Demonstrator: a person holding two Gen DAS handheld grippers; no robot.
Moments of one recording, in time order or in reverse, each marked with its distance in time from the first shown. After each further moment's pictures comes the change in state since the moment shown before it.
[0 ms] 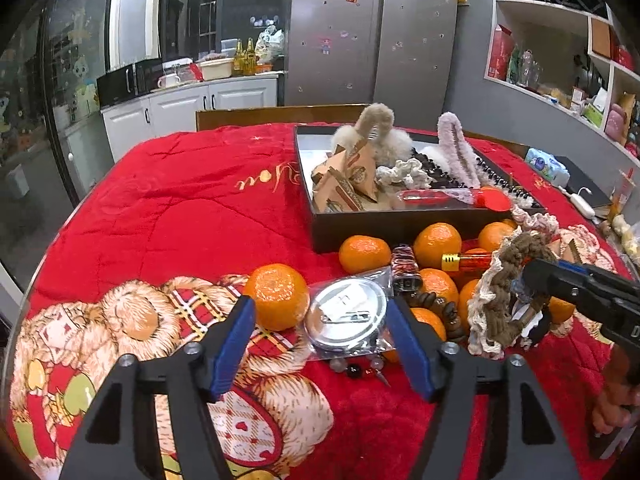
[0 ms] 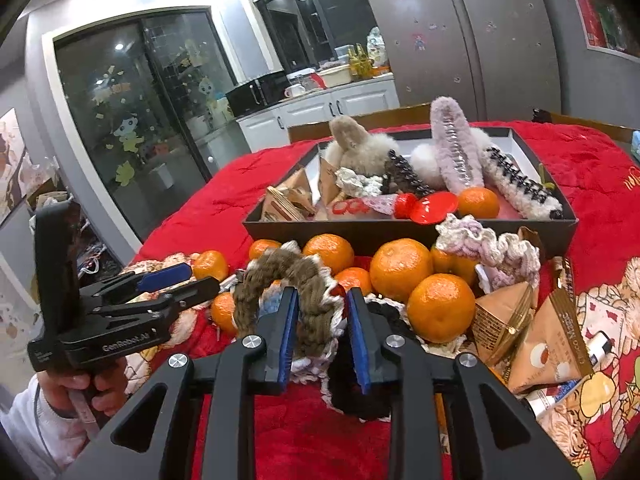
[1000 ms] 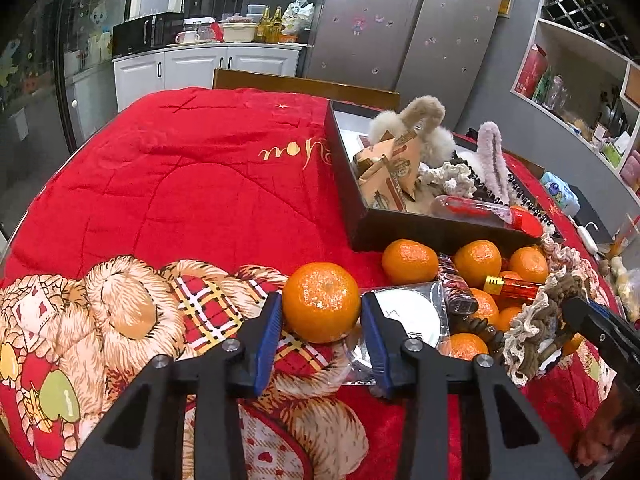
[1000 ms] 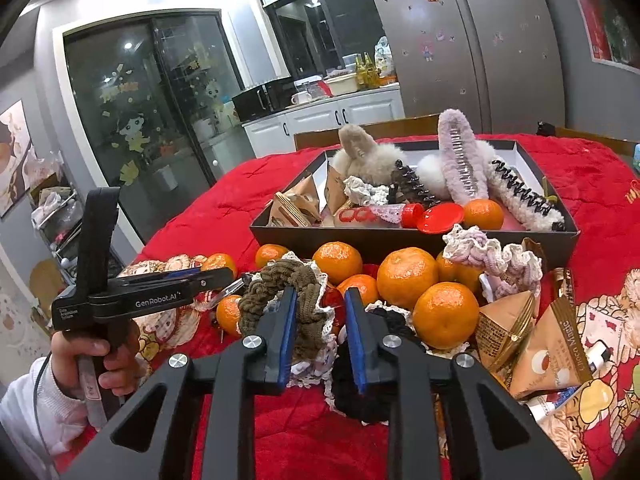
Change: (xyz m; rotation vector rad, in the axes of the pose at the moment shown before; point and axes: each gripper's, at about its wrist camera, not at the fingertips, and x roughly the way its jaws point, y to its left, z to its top) left arm 0.030 0.042 0.007 -0.166 0.089 -0.050; right arm -0.003 0.006 -0.003 -0.034 -0.031 -0.010
